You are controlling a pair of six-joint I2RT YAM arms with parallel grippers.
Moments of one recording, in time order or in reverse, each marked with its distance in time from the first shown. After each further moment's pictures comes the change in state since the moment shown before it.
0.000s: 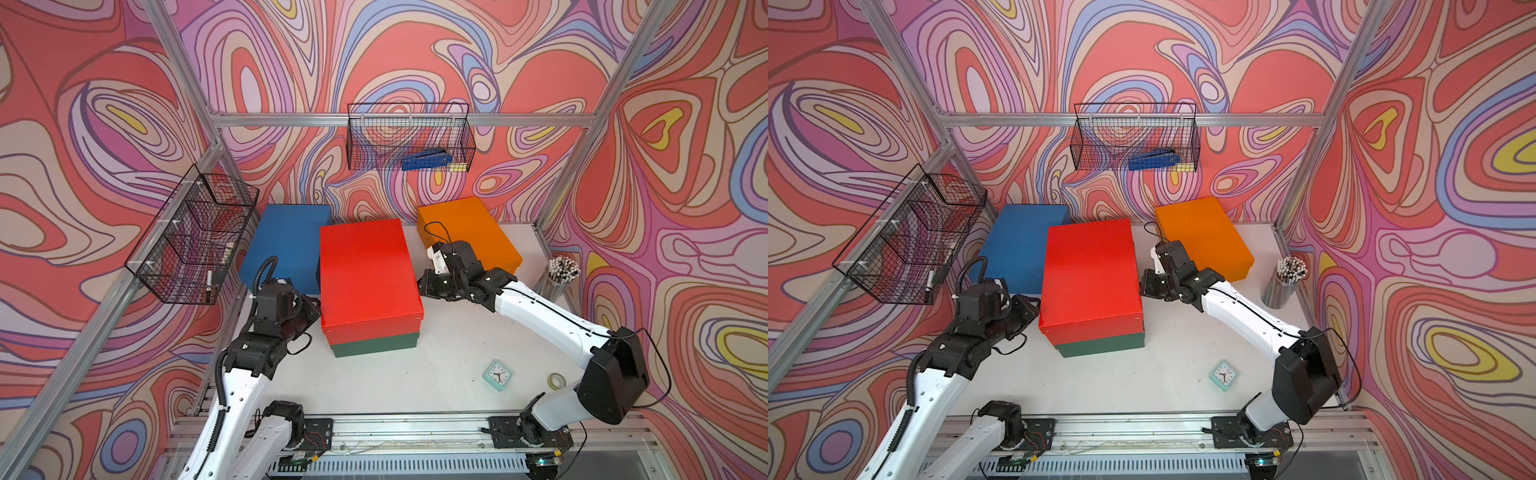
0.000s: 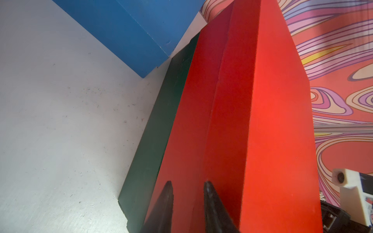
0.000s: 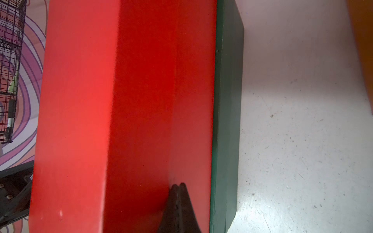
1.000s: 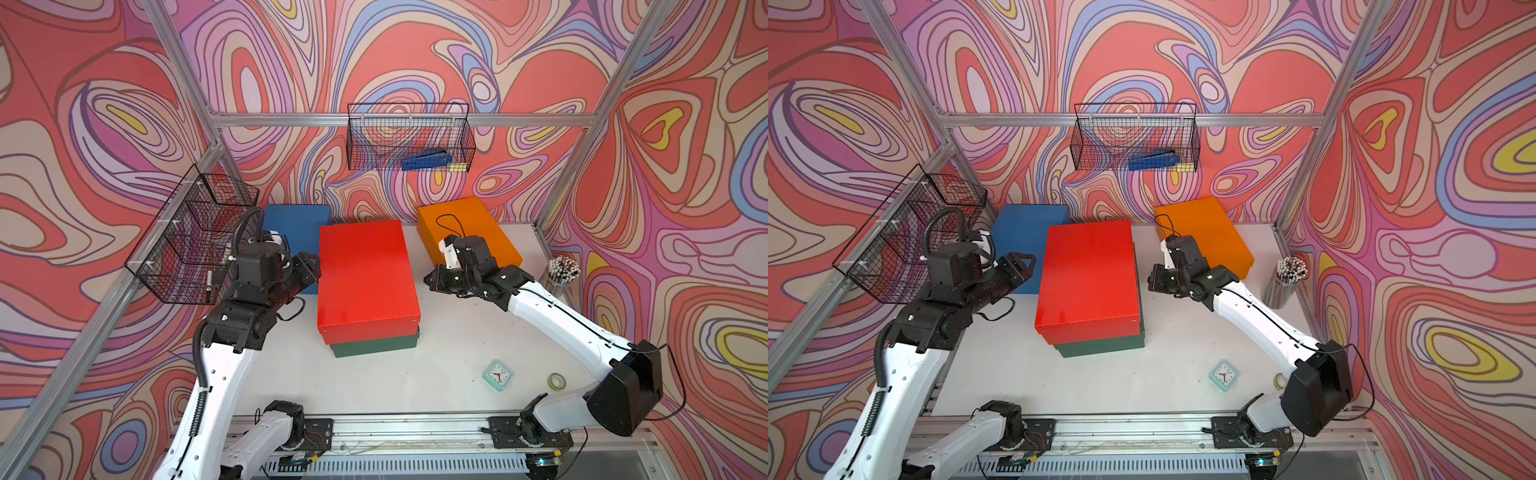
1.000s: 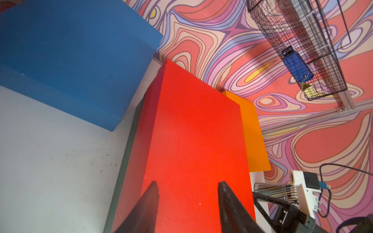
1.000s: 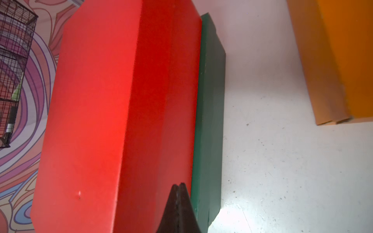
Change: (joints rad) left arm -0.064 0.247 0.511 -0.097 -0.023 0.169; right arm -0.082 -0.079 0.027 -0.080 0.050 -0.068
